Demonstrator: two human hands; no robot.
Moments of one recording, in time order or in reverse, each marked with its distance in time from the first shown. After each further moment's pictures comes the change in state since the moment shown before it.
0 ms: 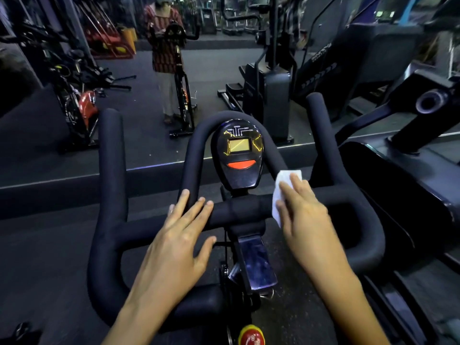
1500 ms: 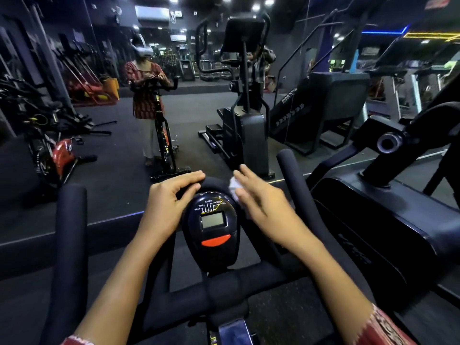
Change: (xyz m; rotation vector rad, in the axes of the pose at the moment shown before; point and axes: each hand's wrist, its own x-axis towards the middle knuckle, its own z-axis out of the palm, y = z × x) left_hand 0.188 -0.025 0.005 -0.548 0.165 -0.073; right_hand 0.130 0.004 -0.015 0.391 -0.140 -0.173
